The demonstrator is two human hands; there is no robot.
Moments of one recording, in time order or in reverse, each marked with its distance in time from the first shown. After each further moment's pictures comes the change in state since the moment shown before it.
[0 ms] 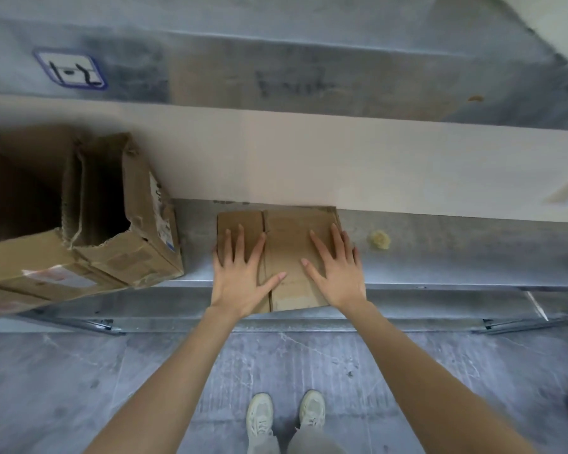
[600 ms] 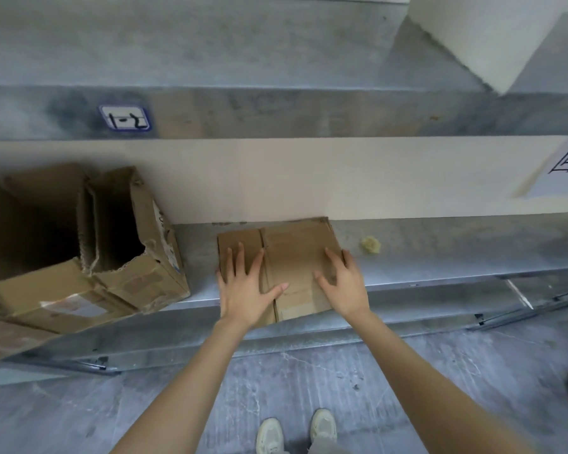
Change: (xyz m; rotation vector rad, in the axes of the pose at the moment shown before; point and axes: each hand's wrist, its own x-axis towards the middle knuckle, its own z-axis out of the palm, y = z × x) left_hand 0.001 0.000 -0.016 -0.140 -0.068 -0.023; right_hand -0.021 -0.011 -0.013 0.336 0.114 0.205
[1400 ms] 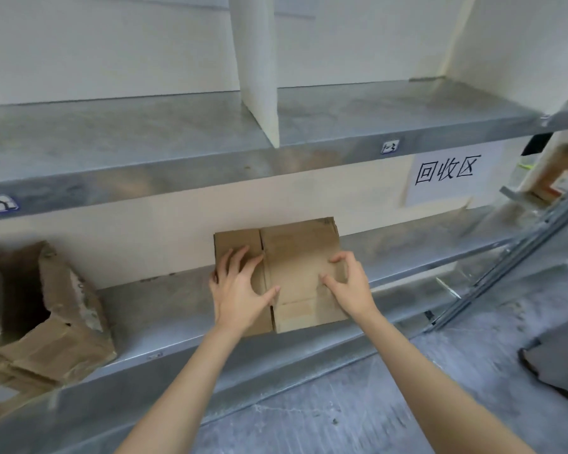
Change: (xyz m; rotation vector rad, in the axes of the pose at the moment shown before) left_hand -0.003 0.141 -0.044 -0.257 0.331 0.328; right_hand -0.041 0.053 -0.152 0.429 0.280 0.112
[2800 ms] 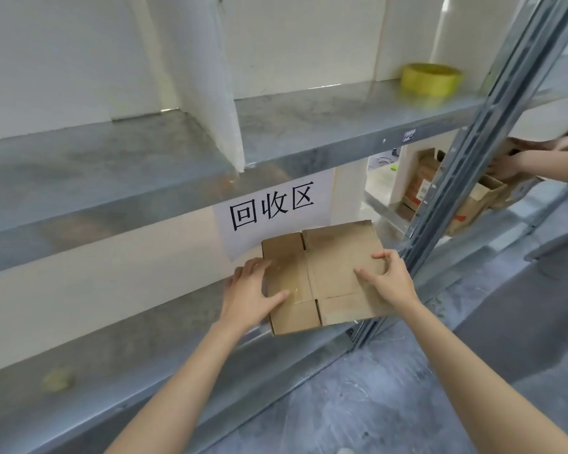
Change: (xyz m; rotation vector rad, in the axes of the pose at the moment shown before) left_hand 0.135 0.389 0.266 -0.008 -0.367 0.223; right_hand 0.193 0.242 -0.440 -0.100 0.242 0.290
